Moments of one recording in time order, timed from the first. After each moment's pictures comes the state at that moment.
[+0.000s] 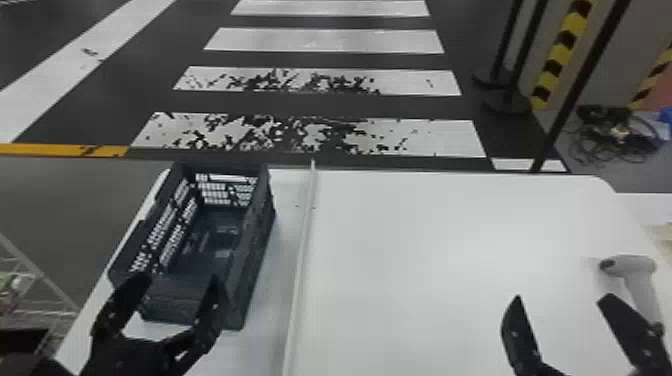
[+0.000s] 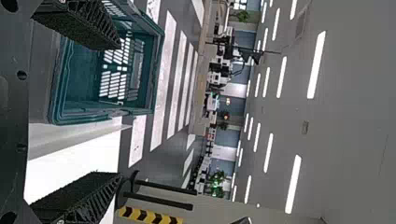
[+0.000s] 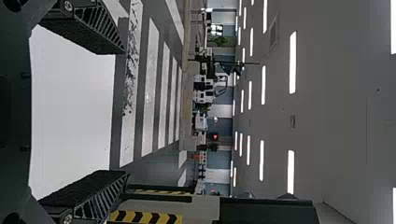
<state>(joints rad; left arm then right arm) 0.76 0.45 -0.08 -2.12 0.41 -0.27 0.16 0.85 -0.20 0.05 -2.14 -0.05 -0.33 -0.13</state>
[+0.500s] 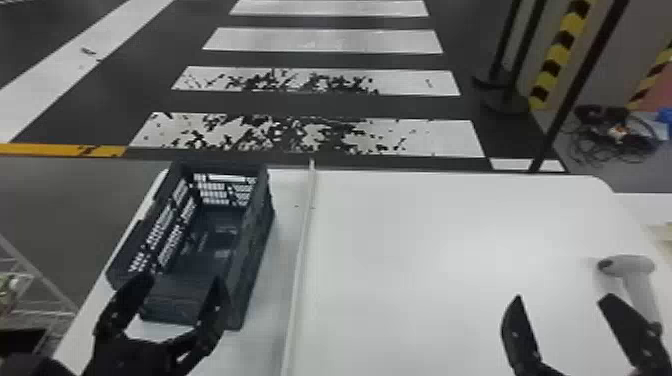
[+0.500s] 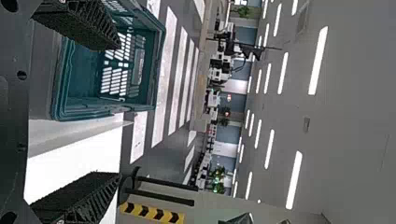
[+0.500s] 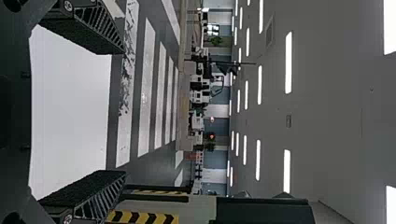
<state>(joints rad) 0.75 0.45 -0.09 -2.11 0.41 -0.27 0.14 0.85 -0.20 0.05 -2.13 -0.05 -0.36 -0.13</state>
